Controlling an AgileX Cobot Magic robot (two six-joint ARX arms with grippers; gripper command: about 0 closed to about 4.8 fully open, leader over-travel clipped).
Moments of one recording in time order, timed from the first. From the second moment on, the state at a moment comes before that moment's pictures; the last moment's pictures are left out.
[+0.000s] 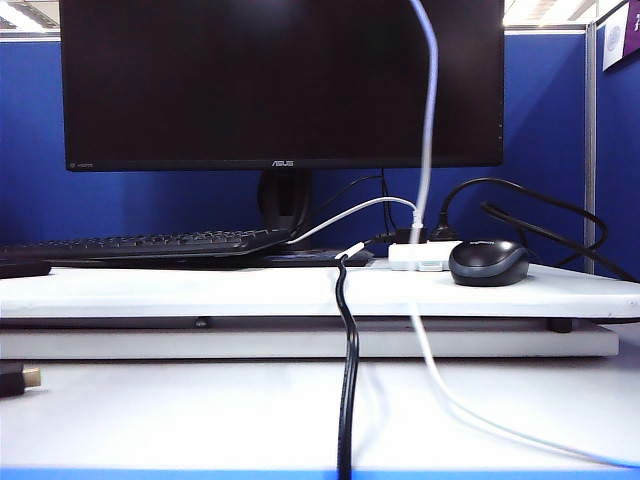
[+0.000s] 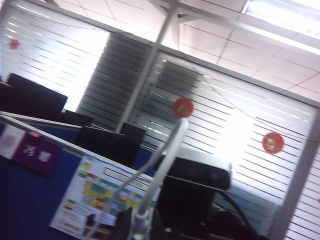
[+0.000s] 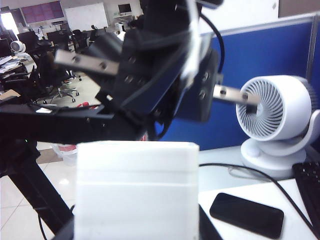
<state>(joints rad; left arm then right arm) -0.35 1.23 1.23 0.81 0.87 -1.01 0.60 1.34 1.62 -0.26 -0.93 0.13</state>
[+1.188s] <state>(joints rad) -0.42 1.23 1.23 0.74 0.97 -0.91 0.60 1.37 1.62 -0.21 -0.93 0.30</state>
